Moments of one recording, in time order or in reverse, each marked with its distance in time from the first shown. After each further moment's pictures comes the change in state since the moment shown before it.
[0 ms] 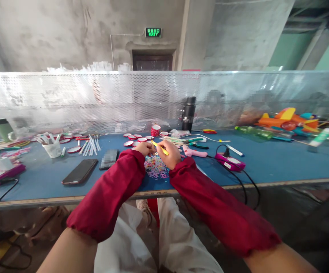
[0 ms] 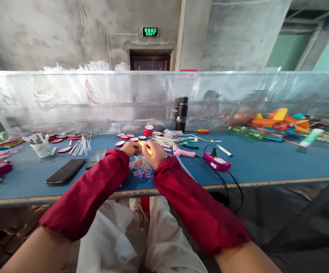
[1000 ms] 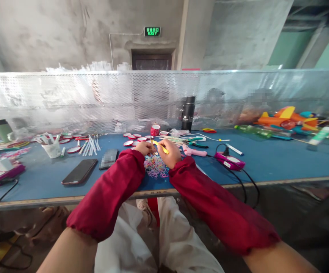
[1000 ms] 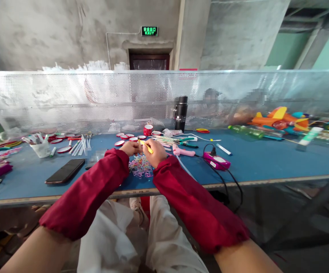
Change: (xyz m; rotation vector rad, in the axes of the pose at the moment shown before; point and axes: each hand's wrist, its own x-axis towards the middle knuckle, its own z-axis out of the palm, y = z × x) left_hand -0.005 0.006 0.000 0.009 -0.004 -0.035; right_hand 0.000 -0.001 0.000 -0.020 0.021 0.029
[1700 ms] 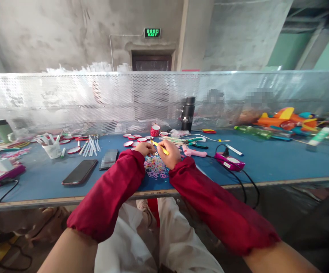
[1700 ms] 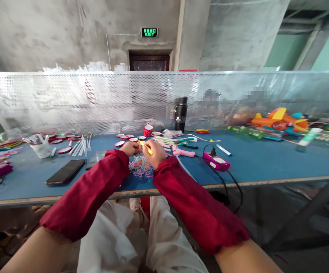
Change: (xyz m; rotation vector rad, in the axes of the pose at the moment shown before) left_hand 0.005 -0.006 -0.001 0.013 0.000 0.024; right_hand -0.001 0.000 0.001 0.012 -0.008 -0.008
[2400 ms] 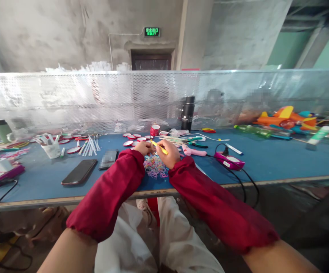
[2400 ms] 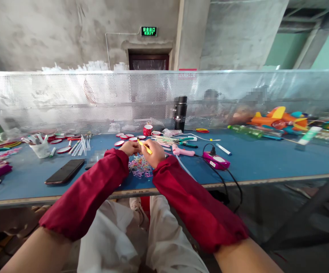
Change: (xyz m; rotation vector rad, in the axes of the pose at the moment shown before) left_hand -0.009 0.013 0.001 -0.015 0.027 -0.028; right_hand 0.000 -0.002 -0.002 0.022 -0.019 0.003
